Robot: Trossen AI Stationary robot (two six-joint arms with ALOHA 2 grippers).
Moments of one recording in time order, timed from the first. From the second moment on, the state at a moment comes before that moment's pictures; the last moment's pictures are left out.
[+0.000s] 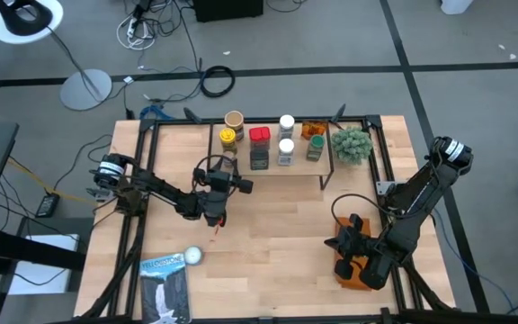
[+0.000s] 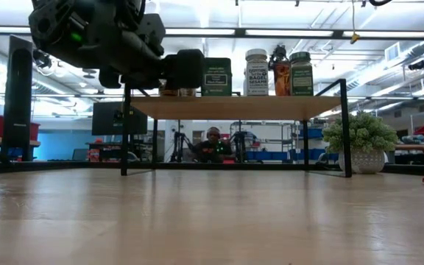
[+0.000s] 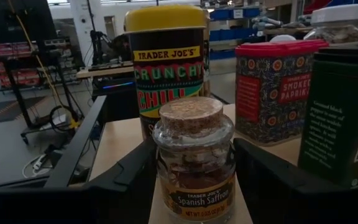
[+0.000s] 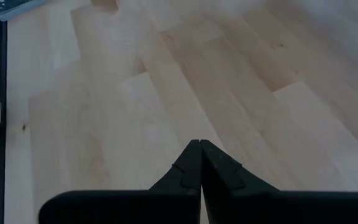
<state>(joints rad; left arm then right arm) -0.19 1.77 0.73 1.00 -1.53 -0.04 0.95 1.39 0.86 -0.67 0.79 1.26</state>
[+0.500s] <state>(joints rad) -0.19 1.77 0.73 1.02 -1.52 -0.03 0.95 1.39 0.86 -0.65 0.79 1.26</state>
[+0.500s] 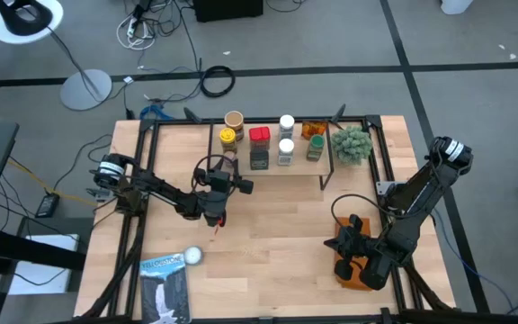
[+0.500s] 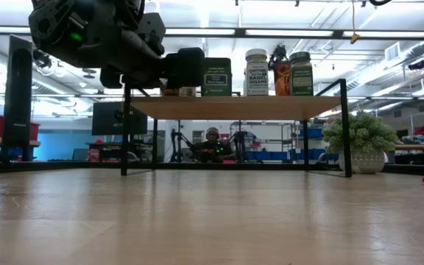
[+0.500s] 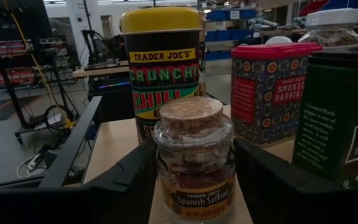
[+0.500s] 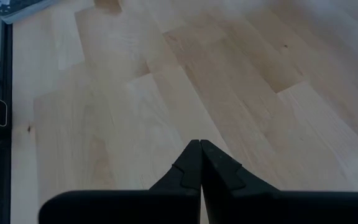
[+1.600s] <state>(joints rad) -0.22 1.77 0.73 1.14 -1.53 0.06 0.95 1.39 0.86 -0.63 0.76 1.25</state>
